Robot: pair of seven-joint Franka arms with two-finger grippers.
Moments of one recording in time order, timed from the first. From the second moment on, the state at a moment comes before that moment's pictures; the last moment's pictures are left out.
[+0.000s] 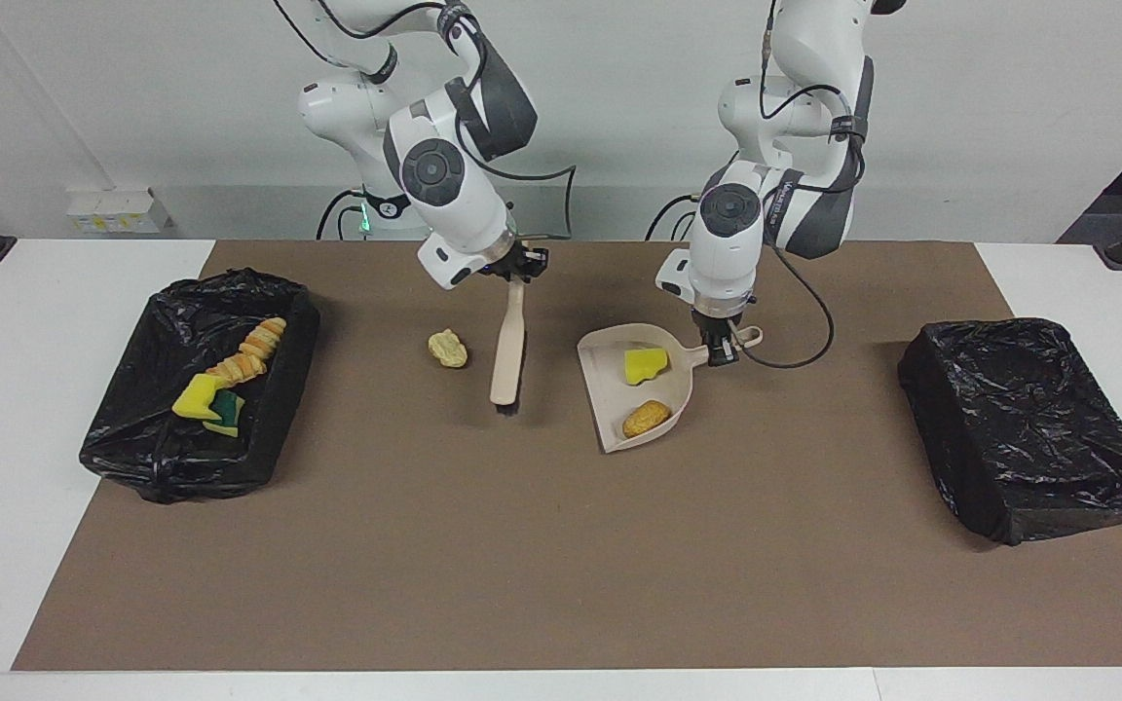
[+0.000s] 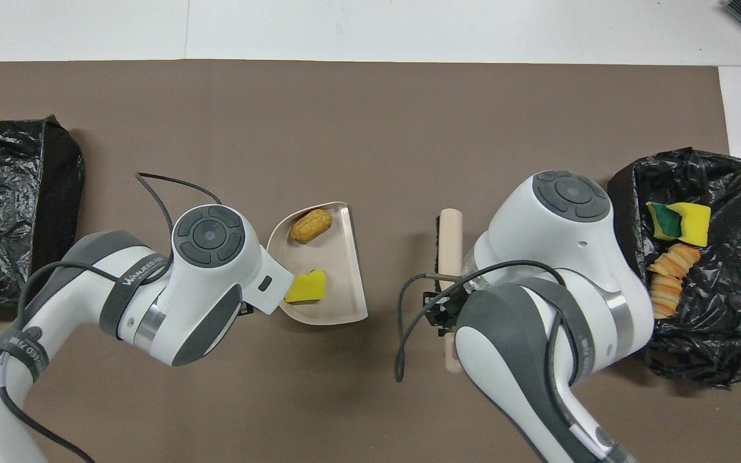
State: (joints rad) left arm -0.11 0.12 -0.39 -2.10 0.17 2.07 0.83; right arm 0.34 0.05 0.05 -1.95 0.25 1.64 0.50
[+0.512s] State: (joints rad) left arm -0.12 0.11 -0.40 -2.10 0.17 2.05 0.81; right arm 0.29 -0.19 0.06 -2.39 0.03 1.78 0.51
